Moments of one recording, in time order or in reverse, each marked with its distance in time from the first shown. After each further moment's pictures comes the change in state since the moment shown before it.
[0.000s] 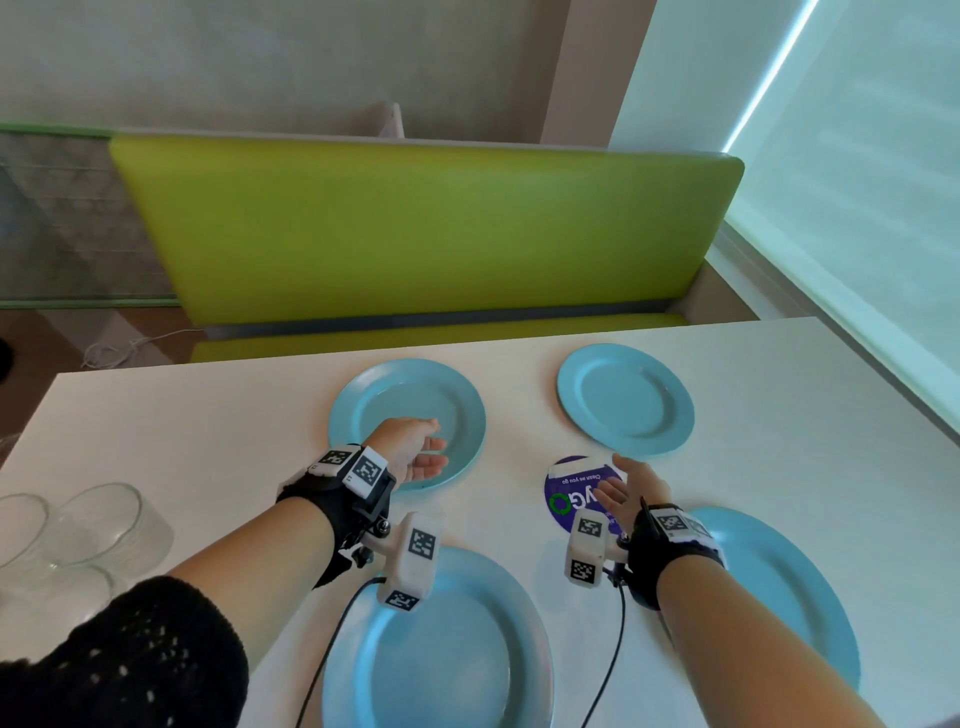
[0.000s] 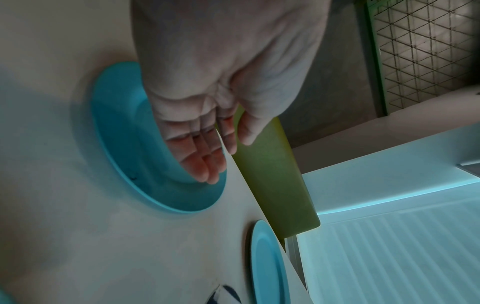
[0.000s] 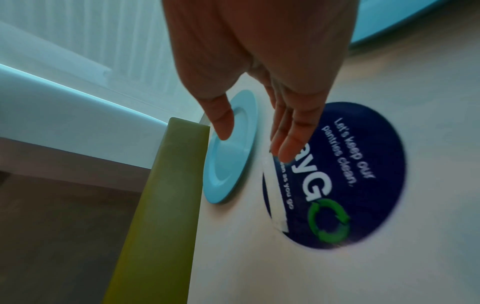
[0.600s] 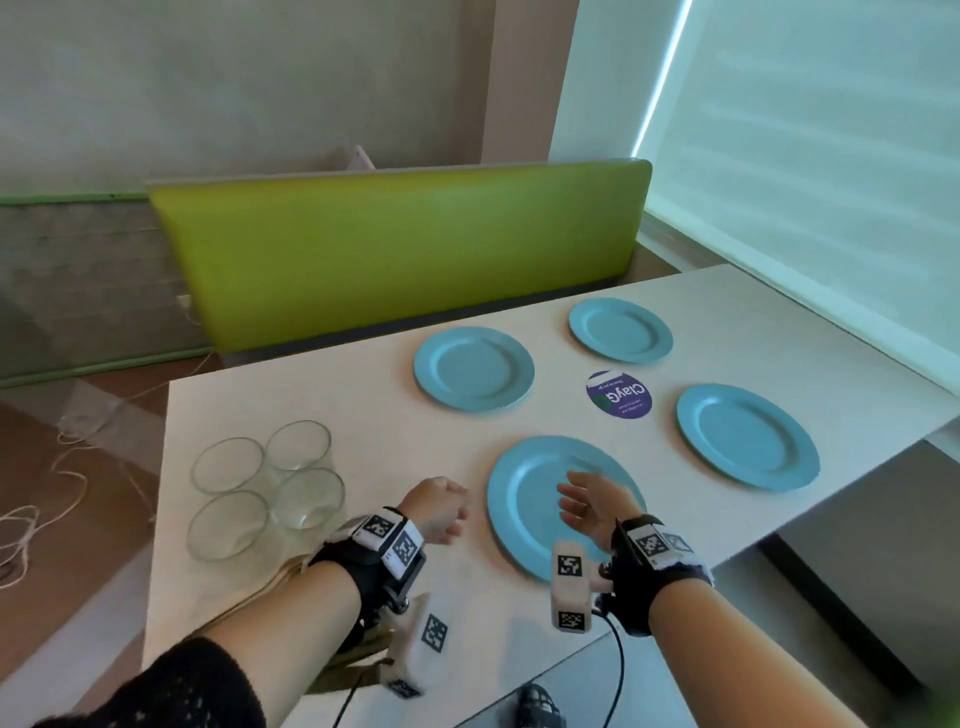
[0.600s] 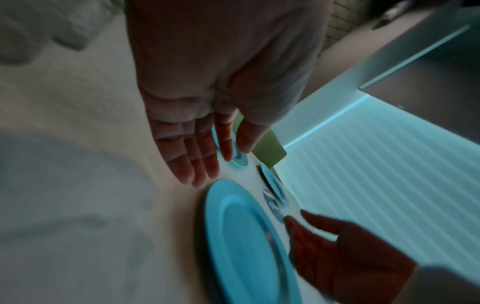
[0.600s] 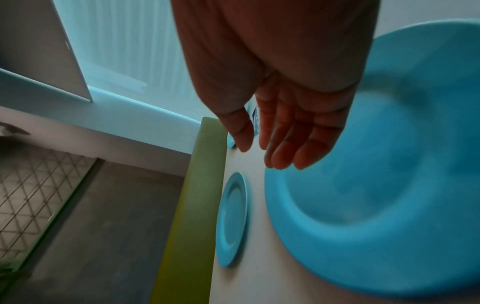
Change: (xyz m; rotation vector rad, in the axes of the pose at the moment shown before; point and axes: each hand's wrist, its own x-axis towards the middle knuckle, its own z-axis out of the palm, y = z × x) left_hand -0.133 -0.132 -0.163 0.487 -0.267 0.121; right_hand -0.226 0.203 0.031 -0.094 -0.064 -0.035
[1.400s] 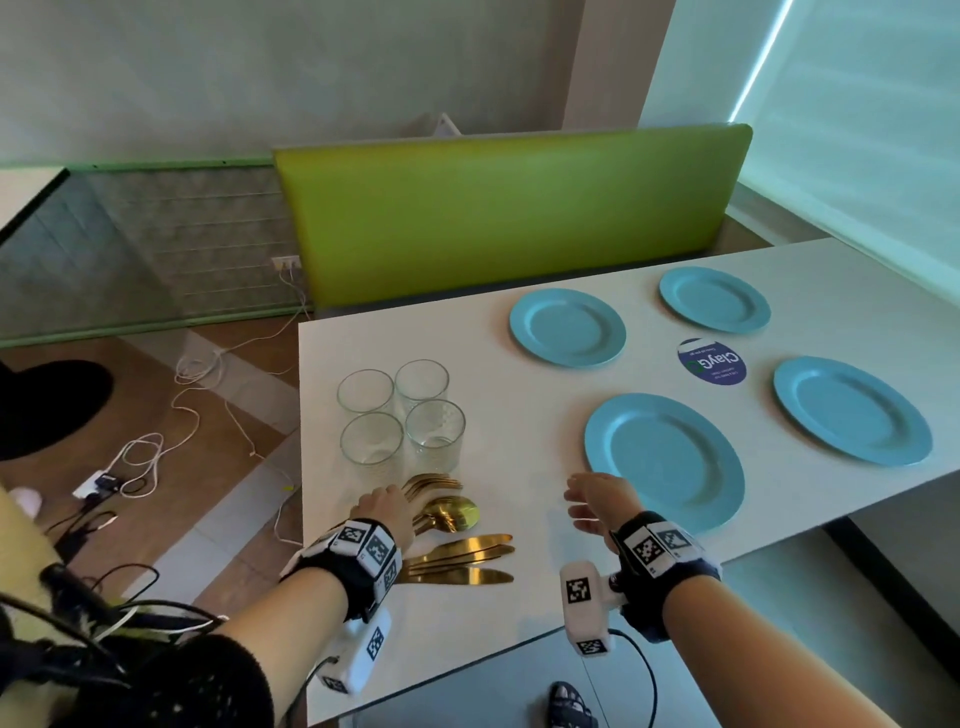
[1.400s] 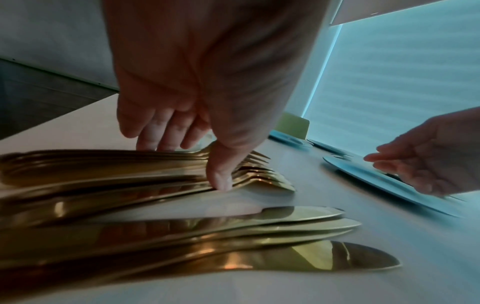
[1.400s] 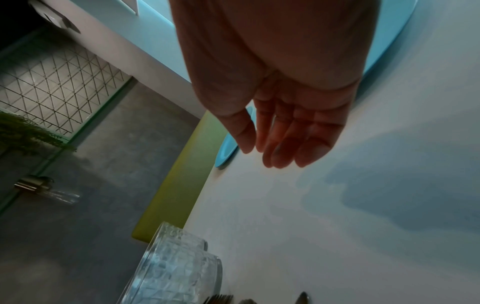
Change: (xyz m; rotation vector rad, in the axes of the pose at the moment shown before) left_hand -0.061 -0.133 -0.123 1.043 0.265 -0.194; right_hand -0.071 0.091 0.084 -0.366 -0.045 -0.051
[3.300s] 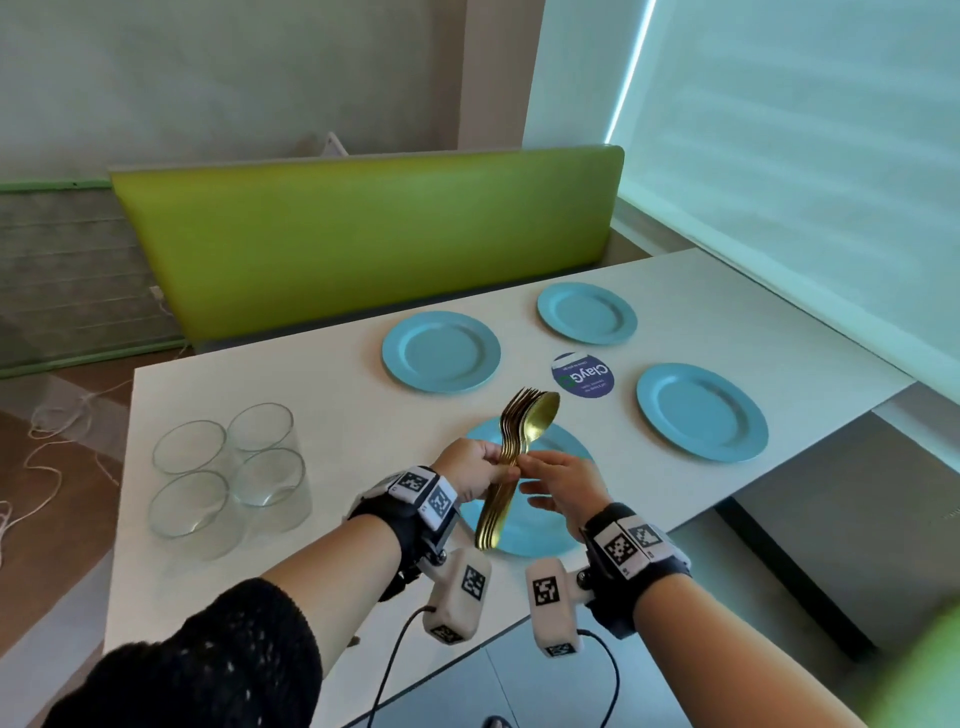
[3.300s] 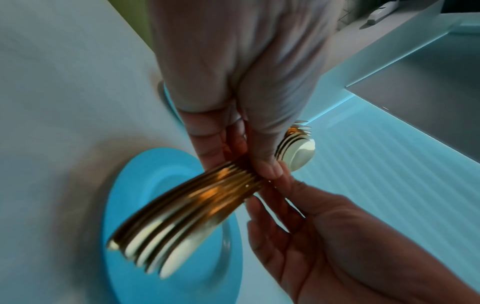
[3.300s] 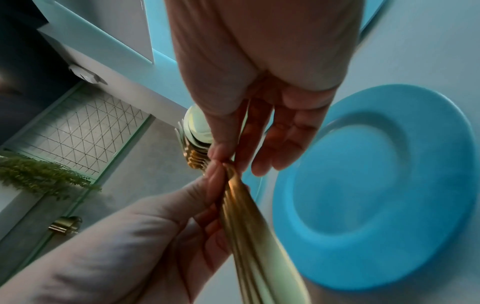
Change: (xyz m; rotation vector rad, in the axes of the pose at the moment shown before) left_hand -0.009 0.248 -0.047 -0.967 -0.304 0.532; right_hand 0.018 -0.042 -0.130 0.092 -0.056 -0.266
